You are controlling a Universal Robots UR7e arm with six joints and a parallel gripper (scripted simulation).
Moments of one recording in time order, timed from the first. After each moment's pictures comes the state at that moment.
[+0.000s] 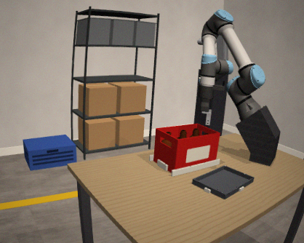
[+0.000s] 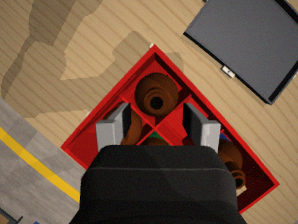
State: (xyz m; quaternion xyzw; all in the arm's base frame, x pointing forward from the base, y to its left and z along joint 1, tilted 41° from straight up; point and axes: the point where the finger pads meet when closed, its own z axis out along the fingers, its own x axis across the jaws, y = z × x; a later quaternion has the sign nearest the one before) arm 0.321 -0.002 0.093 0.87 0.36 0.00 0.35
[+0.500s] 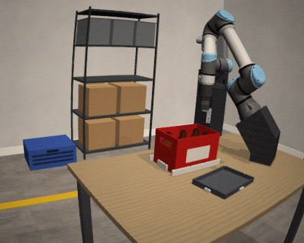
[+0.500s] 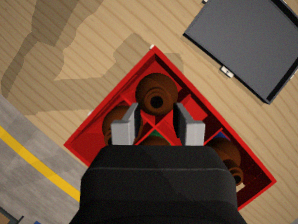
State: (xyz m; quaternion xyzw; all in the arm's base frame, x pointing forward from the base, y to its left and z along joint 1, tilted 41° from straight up) arm 0.319 0.003 0.099 0.87 0.36 0.00 0.35
